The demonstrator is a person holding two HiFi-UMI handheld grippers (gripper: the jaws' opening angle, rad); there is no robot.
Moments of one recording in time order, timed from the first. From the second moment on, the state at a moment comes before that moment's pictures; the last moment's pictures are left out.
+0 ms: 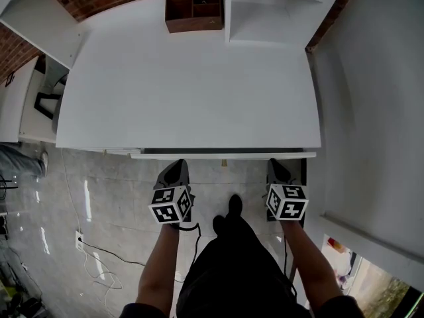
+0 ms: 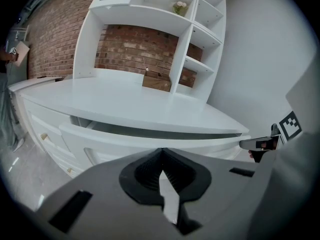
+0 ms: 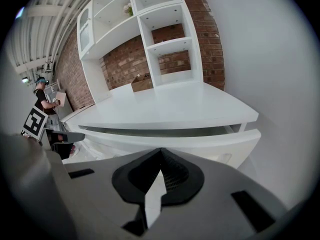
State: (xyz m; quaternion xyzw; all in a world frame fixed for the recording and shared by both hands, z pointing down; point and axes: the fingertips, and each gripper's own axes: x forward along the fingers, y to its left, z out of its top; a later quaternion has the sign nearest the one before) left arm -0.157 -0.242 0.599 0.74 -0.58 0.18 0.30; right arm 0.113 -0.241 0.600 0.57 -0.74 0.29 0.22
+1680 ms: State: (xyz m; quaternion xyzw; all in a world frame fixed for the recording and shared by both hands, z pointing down) left arm -0.161 -0.231 0.560 0.76 -0.59 0.17 0.24; right arm 0.106 -0.236 0.558 0.56 -0.77 0.25 0.19
